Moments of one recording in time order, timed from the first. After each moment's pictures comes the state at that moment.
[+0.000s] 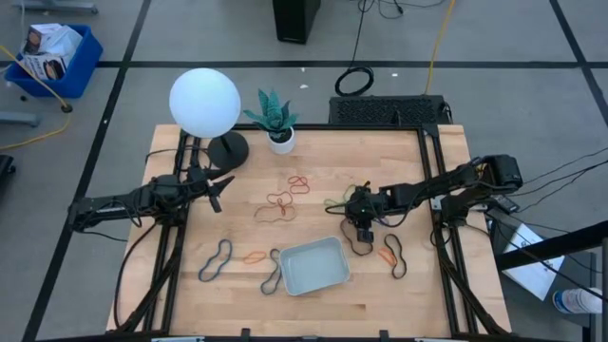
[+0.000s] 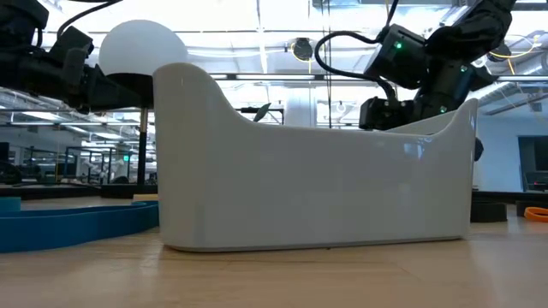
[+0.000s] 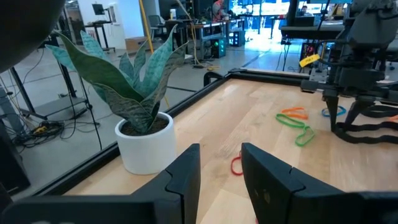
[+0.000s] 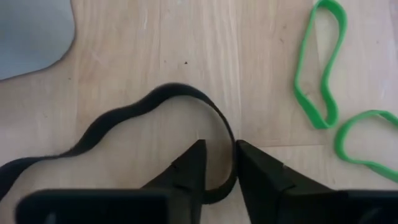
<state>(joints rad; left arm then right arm) 0.12 0.04 0.07 -0.14 -0.36 -0.01 0.01 1.53 0.60 -0.17 0.02 0.02</state>
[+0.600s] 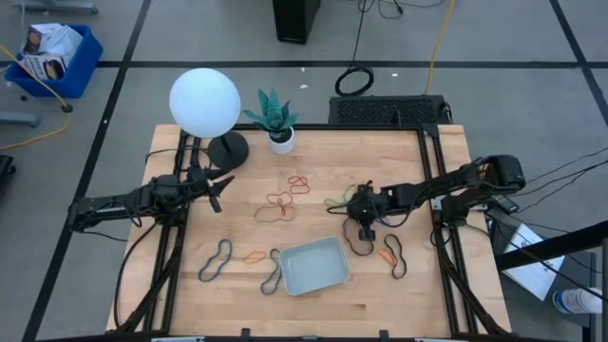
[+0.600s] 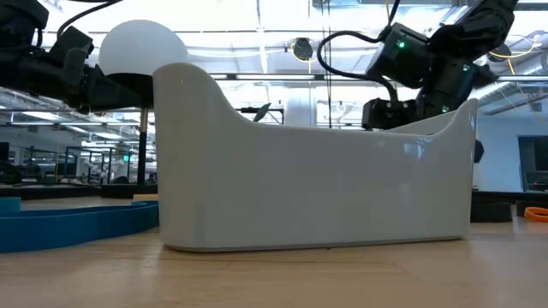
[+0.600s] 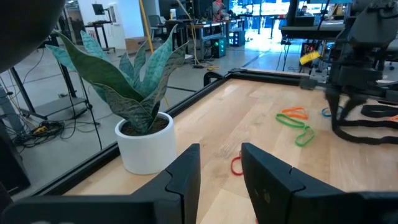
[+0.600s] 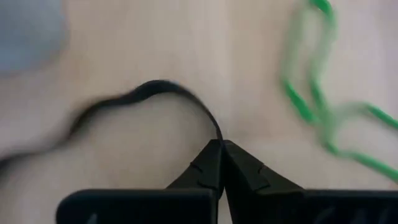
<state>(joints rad) 0.12 0.04 0.07 -0.14 -0.36 -0.01 0.01 1.48 0.60 -0.19 0.08 0.03</state>
